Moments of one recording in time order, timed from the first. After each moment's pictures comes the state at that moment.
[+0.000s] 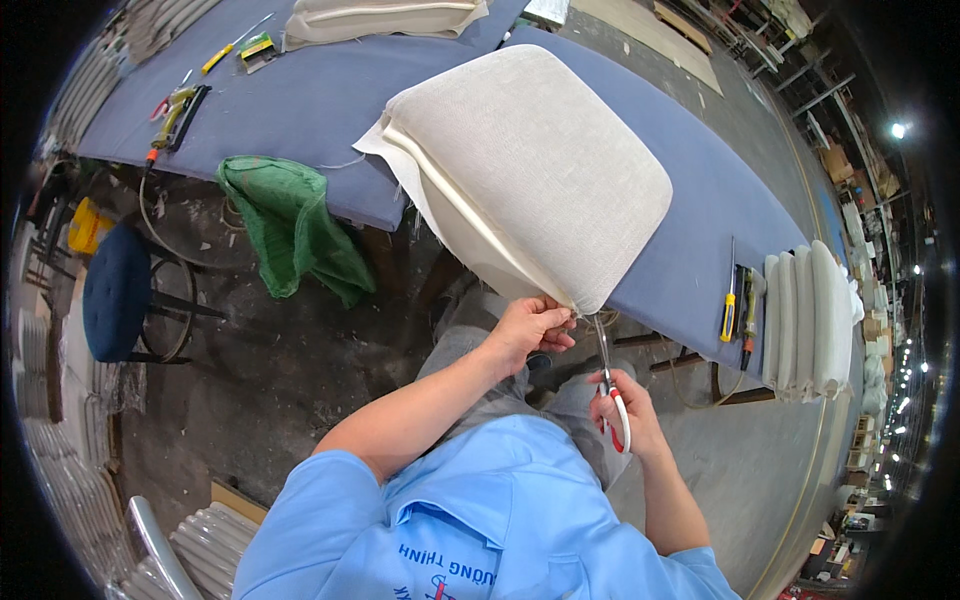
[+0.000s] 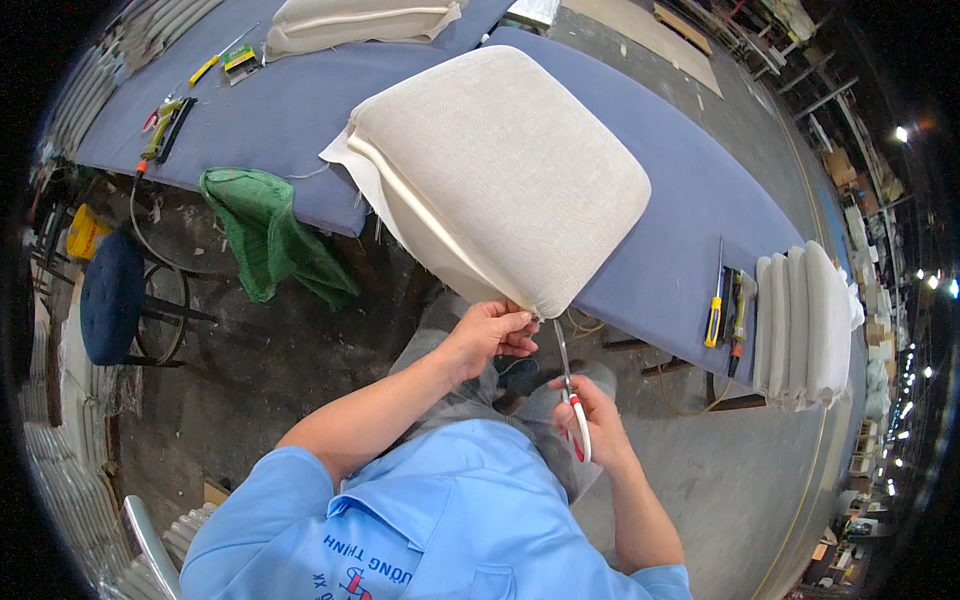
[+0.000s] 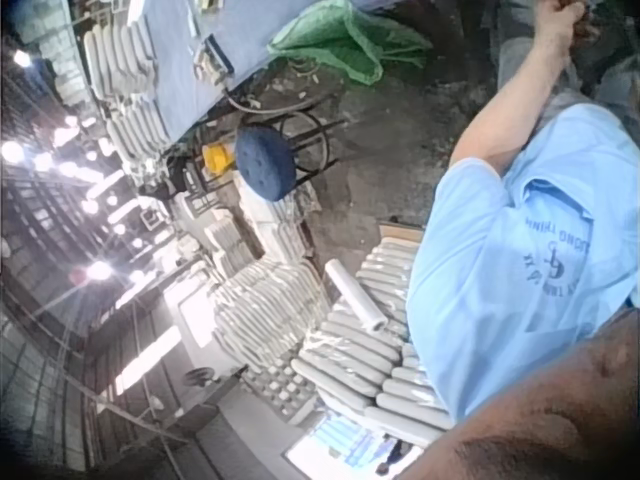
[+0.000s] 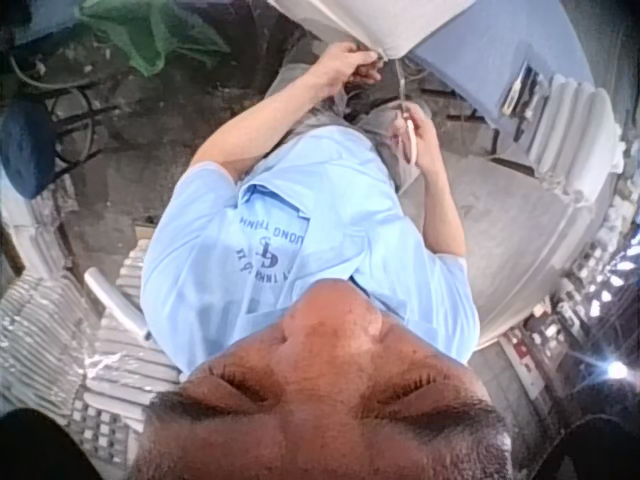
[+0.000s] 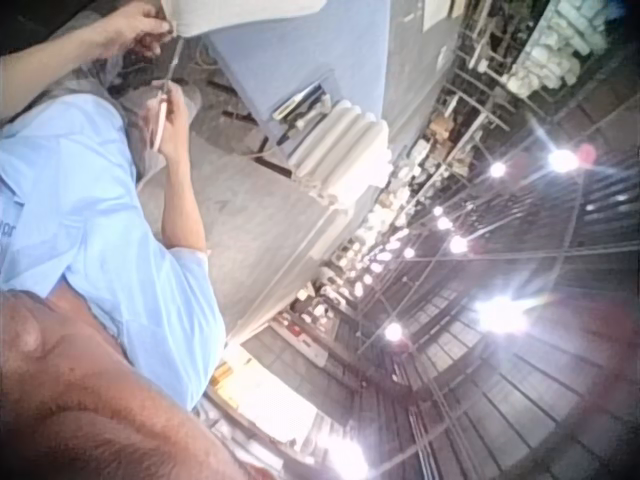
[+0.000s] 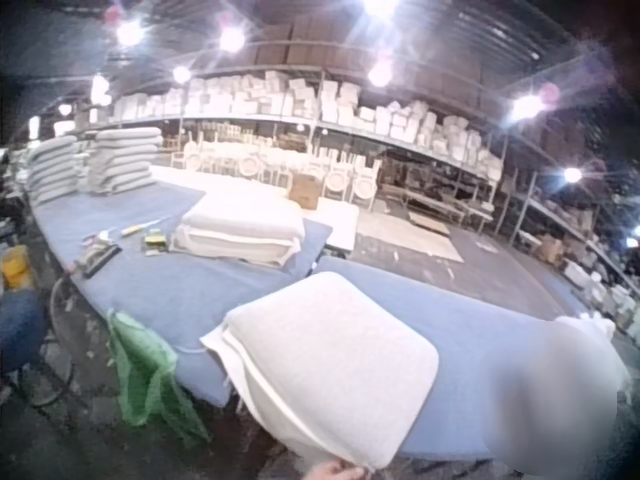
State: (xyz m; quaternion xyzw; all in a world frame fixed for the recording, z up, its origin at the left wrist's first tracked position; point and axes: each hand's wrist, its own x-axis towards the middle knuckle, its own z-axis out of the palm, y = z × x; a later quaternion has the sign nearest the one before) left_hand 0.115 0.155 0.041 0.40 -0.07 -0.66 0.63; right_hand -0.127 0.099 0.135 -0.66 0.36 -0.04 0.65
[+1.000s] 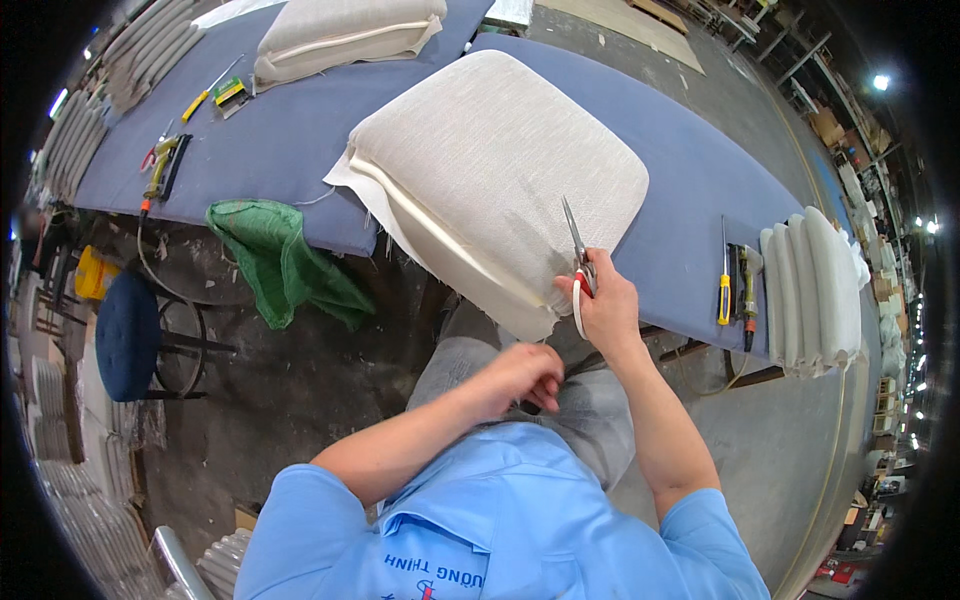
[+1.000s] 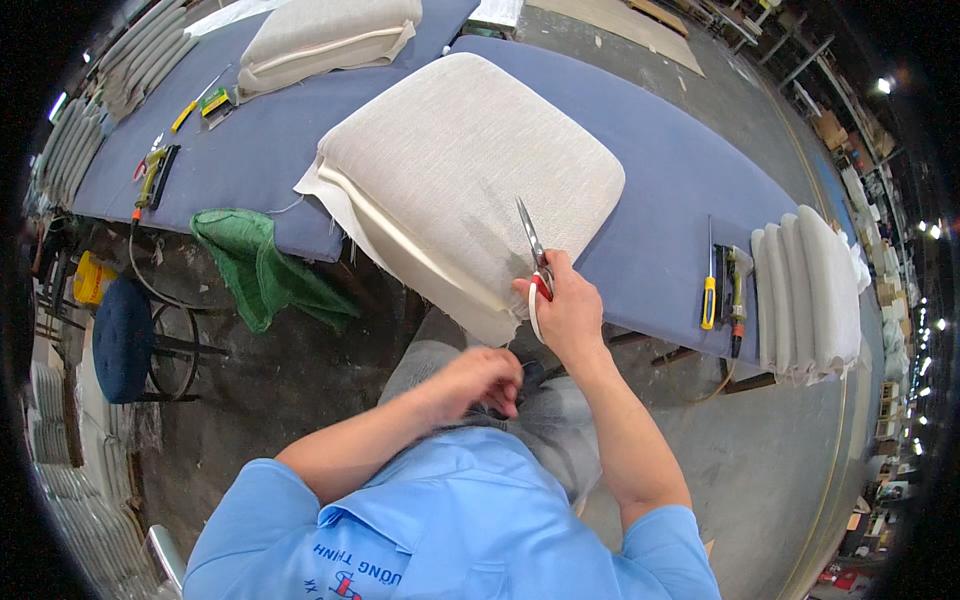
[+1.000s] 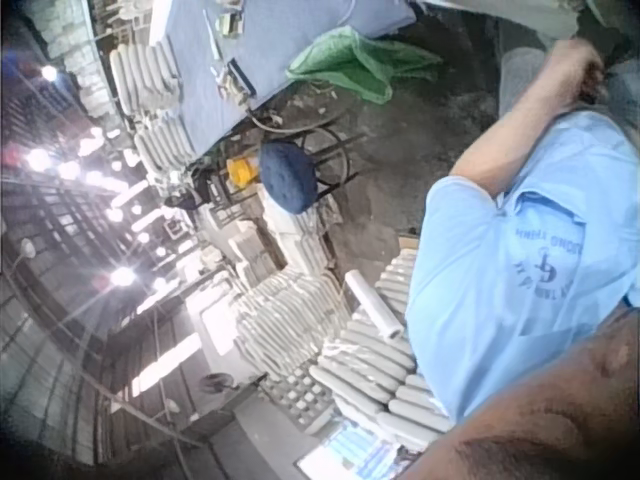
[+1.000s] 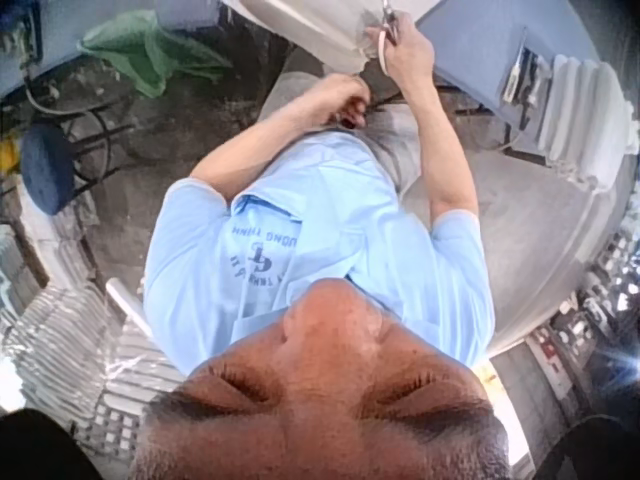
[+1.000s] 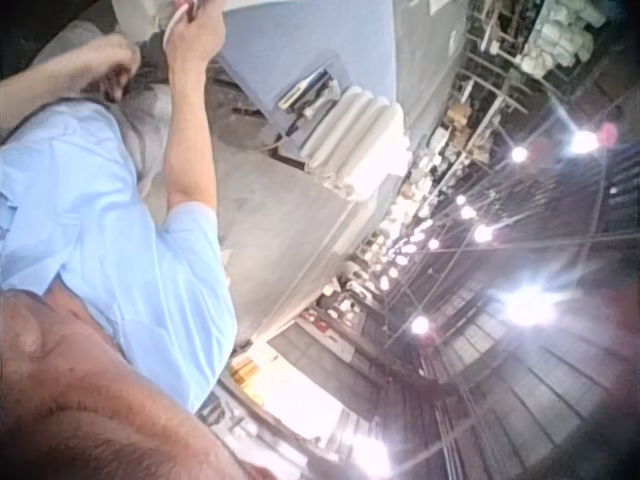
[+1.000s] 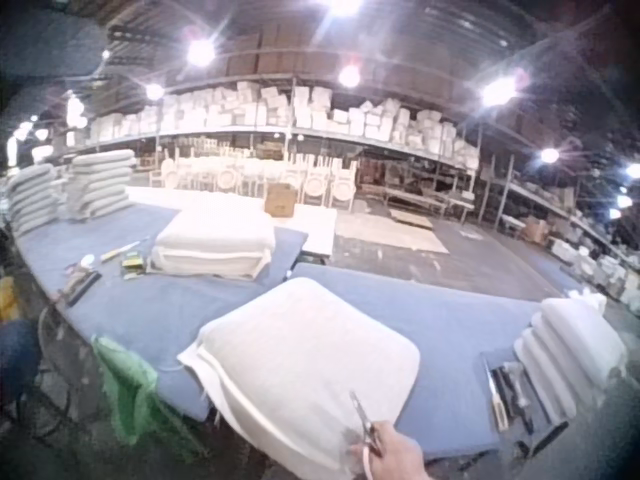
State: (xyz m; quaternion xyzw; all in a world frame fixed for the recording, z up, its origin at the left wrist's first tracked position) left_hand 0.093 0.184 0.085 0.44 -0.14 -0.75 0.47; right_hand -0.003 0.024 0.139 -0.87 0.38 -0.18 0.24
